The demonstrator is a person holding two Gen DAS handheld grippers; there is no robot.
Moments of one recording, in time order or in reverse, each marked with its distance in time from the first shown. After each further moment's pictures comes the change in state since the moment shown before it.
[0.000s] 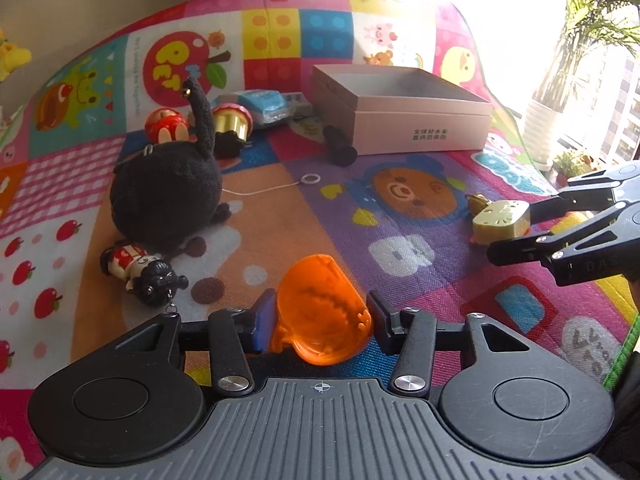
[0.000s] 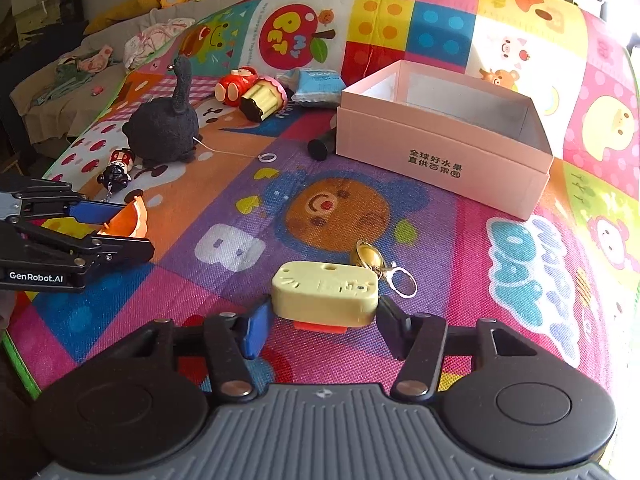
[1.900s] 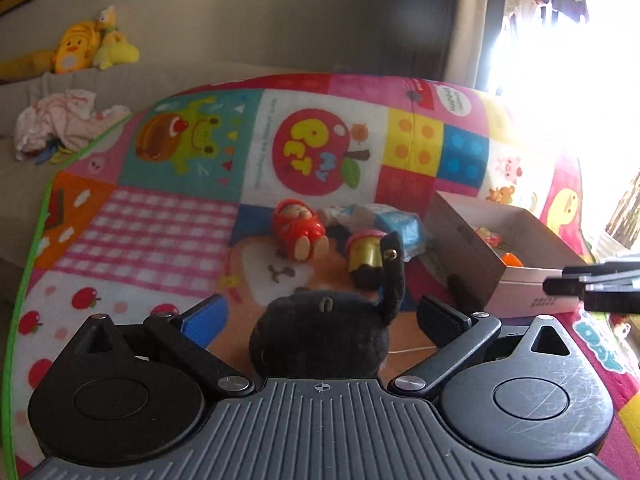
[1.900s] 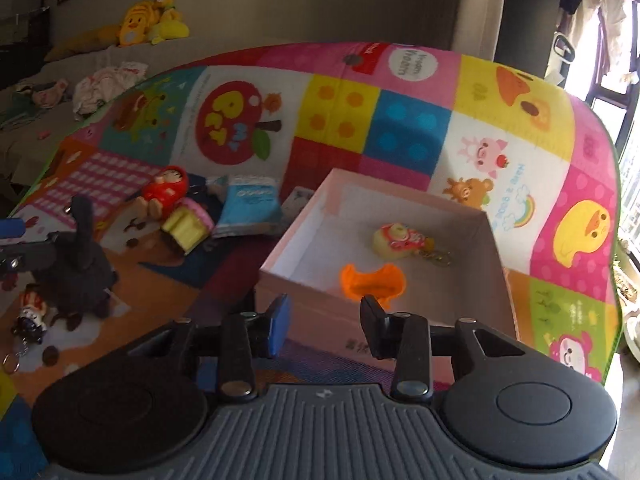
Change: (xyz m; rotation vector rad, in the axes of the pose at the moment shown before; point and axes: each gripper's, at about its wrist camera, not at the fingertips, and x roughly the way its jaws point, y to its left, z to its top) left arm 0.006 0.104 0.050 -0.311 -0.238 0.170; right arm 0.058 0.013 0.091 -0.029 -0.122 -0.135
